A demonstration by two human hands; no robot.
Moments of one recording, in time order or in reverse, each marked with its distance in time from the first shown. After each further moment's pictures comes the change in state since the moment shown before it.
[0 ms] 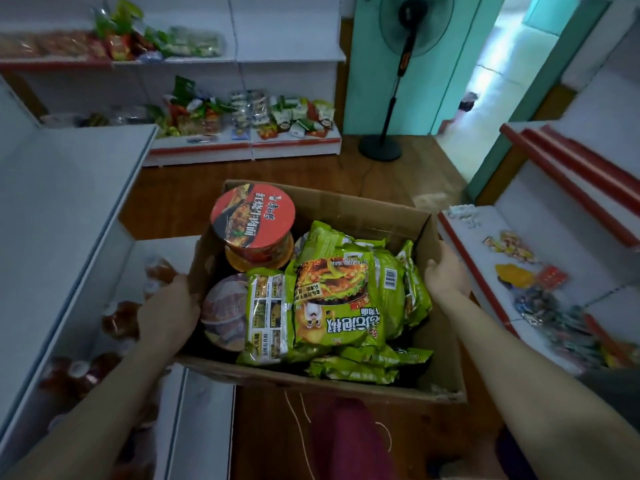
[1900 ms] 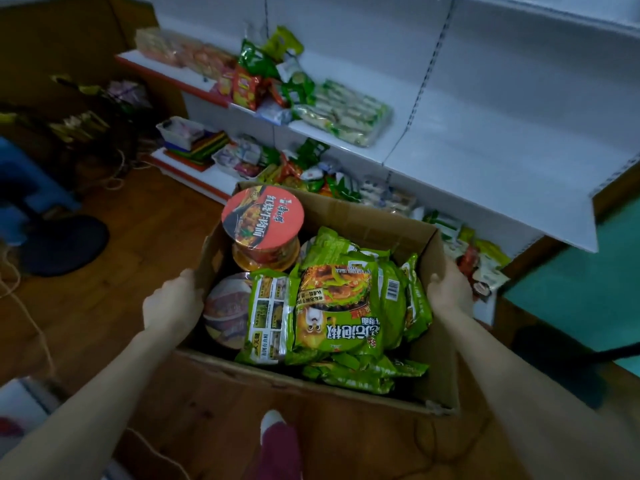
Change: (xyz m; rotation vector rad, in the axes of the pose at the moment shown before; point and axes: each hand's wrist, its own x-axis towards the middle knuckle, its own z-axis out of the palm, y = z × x) left_hand 0.958 0.190 0.008 -0.077 0.072 -0.623; right_hand 0.877 -0.684 0.398 -0.124 -0.362 -0.470
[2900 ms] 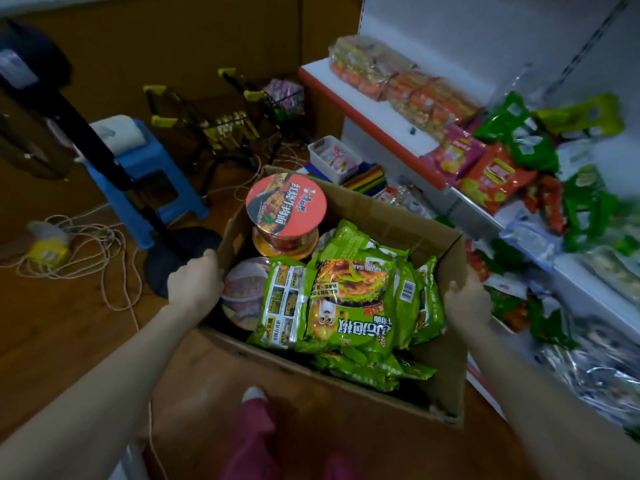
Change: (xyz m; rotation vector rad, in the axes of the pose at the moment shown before) left_hand 0.610 -0.330 -0.114 0.048 0.023 -0.249; right_hand 0.198 -0.638 0.417 -0.045 -0.196 -0.286
